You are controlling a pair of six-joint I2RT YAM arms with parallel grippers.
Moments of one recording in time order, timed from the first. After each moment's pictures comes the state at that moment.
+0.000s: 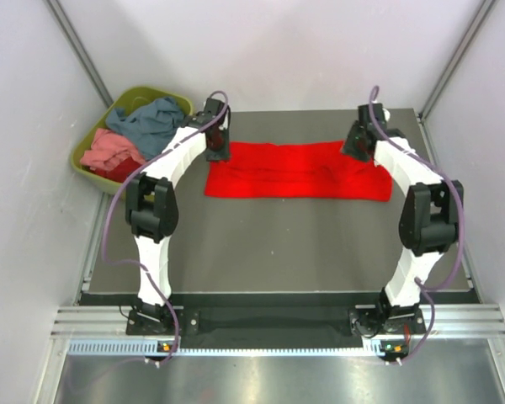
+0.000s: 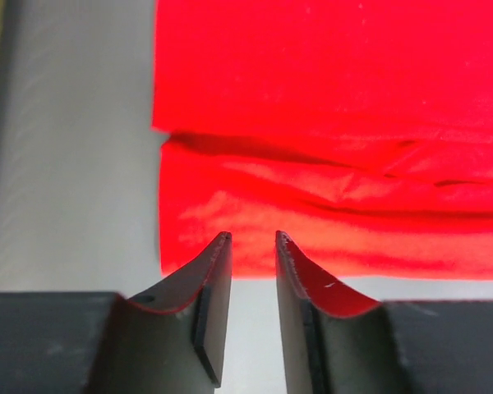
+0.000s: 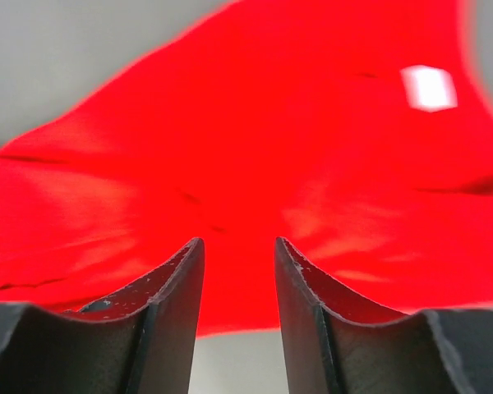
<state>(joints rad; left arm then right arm) -0.31 2.10 1.91 -0.82 -0.10 -0.31 0.11 1.84 1.51 -0.51 0.12 0.50</state>
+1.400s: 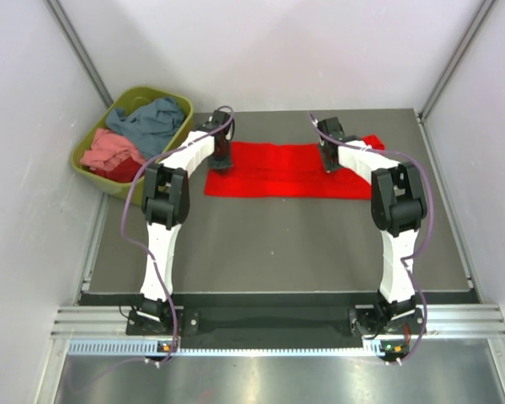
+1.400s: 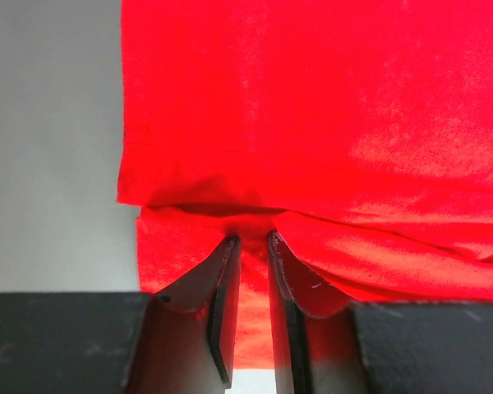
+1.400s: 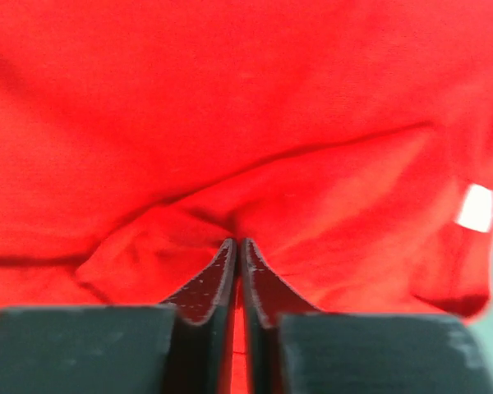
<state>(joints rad) -0.29 2.36 2.02 -0.82 -0.10 -0.29 0.30 2.13 1.62 -0.48 0.28 -0.07</state>
